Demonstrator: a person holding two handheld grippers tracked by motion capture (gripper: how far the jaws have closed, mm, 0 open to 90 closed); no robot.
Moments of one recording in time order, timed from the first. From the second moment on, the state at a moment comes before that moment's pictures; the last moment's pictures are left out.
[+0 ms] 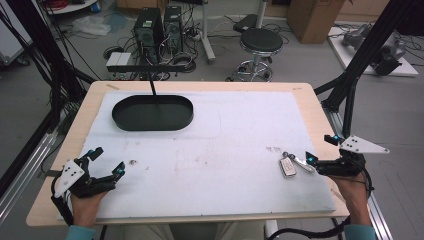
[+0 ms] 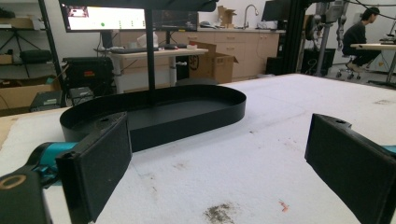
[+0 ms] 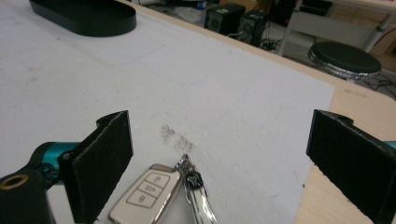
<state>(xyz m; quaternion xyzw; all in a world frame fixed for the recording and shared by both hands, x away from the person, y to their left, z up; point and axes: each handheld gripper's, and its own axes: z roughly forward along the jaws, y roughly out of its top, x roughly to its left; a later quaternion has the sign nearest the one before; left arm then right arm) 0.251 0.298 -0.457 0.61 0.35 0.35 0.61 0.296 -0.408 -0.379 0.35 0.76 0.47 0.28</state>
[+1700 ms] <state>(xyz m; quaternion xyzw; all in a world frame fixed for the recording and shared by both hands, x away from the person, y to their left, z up) 0.251 0.297 -0.457 0.61 0.35 0.35 0.61 0.326 -0.428 -0.420 0.33 0.90 0.27 0.12</state>
